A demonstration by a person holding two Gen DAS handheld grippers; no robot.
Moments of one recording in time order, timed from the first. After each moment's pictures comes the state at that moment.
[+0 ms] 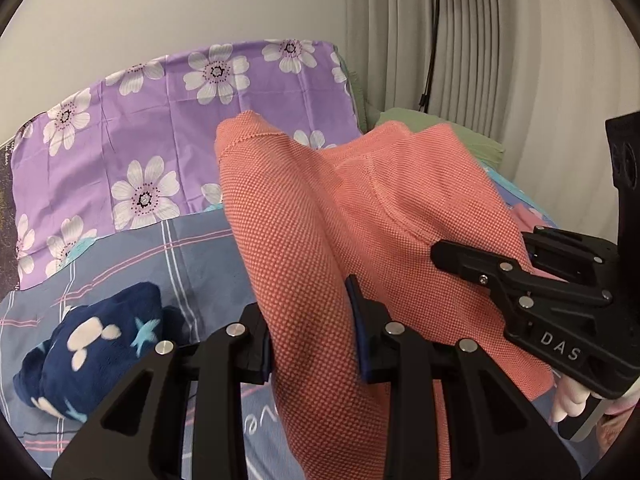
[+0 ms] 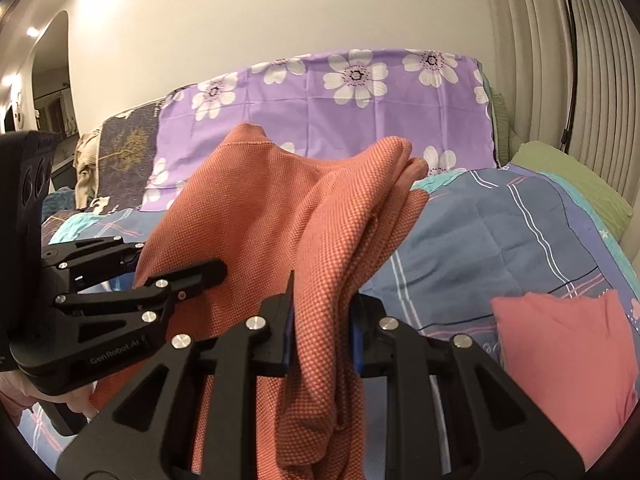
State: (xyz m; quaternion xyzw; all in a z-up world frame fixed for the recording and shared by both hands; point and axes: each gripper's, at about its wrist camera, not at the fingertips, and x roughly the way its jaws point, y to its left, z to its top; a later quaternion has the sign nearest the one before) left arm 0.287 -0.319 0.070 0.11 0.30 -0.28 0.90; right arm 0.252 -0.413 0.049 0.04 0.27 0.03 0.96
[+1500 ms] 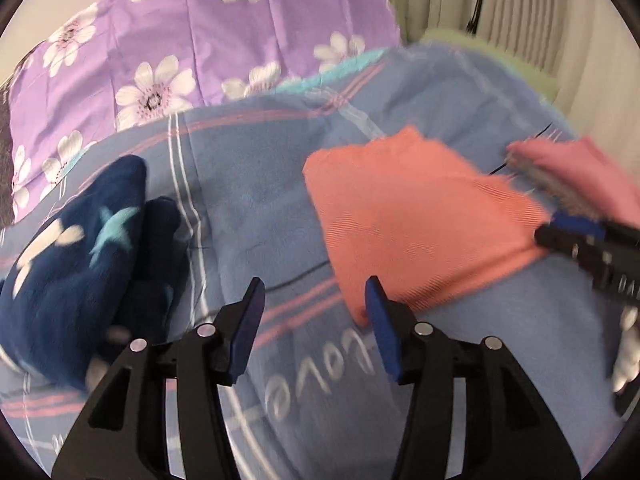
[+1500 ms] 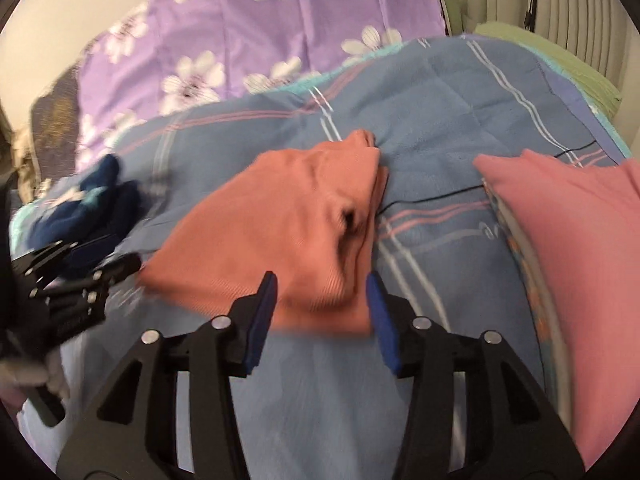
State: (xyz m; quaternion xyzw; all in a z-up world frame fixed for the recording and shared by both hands) left arm 0.311 -0.288 -0.041 0.12 0.42 -0.23 0.87; right arm 0.266 -0.462 -0.068 0.11 0.41 -0.05 0.90
